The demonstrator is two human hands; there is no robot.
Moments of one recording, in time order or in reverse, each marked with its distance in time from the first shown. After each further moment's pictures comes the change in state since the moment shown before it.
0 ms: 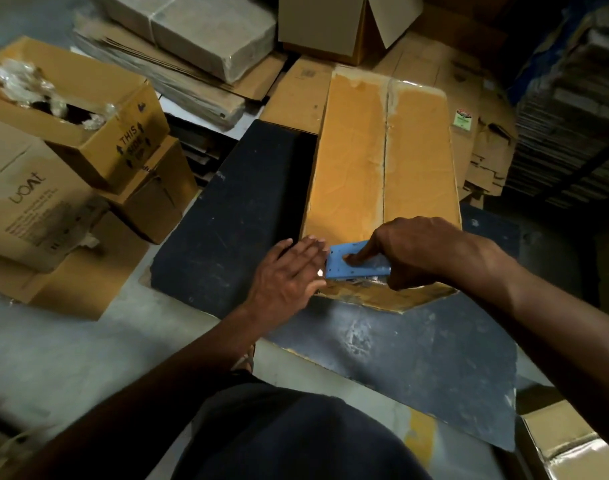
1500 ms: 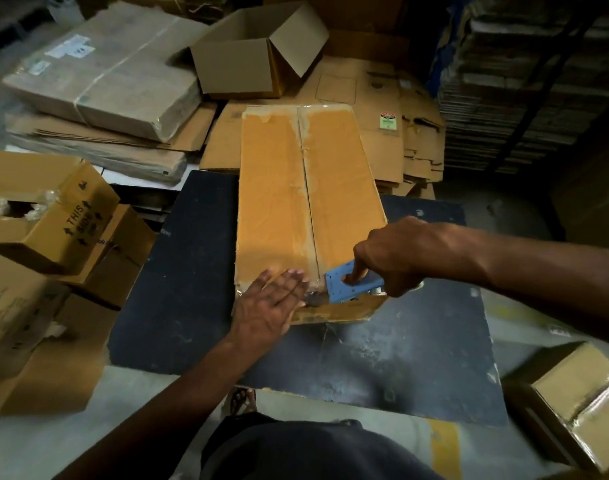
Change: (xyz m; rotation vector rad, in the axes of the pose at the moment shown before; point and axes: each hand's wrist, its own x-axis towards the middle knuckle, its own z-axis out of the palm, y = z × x) left_hand 0.038 0.033 0.039 0.051 -0.038 0.248; right_hand -0.044 0.084 0.032 -0.066 -0.066 -0.032
